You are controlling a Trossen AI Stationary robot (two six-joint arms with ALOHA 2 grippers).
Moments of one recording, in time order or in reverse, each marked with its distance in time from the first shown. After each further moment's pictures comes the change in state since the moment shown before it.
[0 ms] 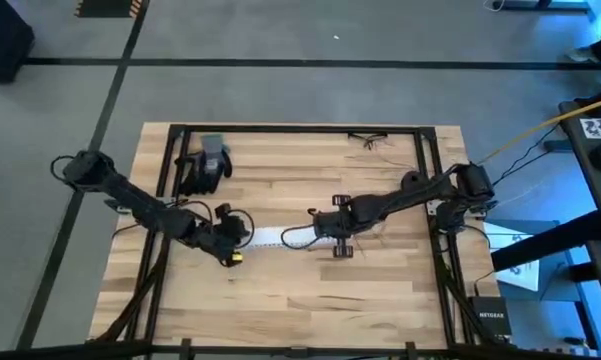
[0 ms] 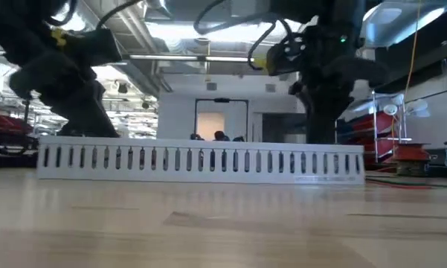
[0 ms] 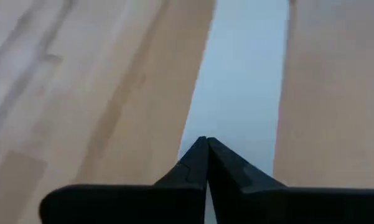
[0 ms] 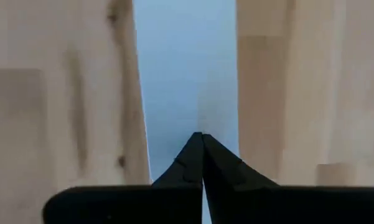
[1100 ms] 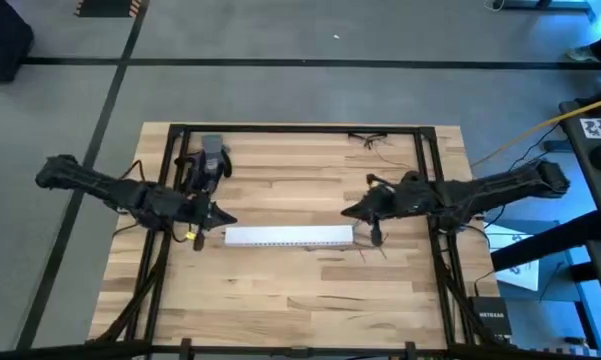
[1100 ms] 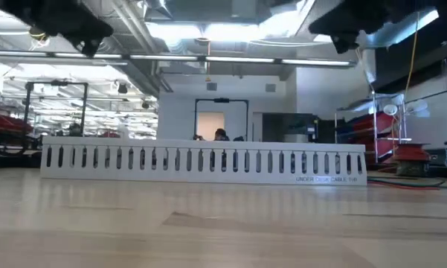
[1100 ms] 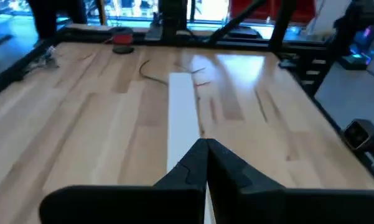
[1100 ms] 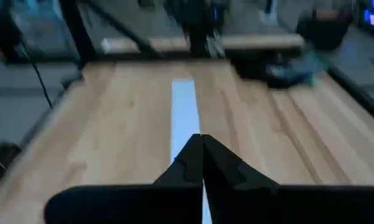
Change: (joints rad) left arm 0.124 -0.817 -0.154 0.072 0.292 0.359; right arm -0.025 -0.903 -0.688 0.941 -0.001 -0.049
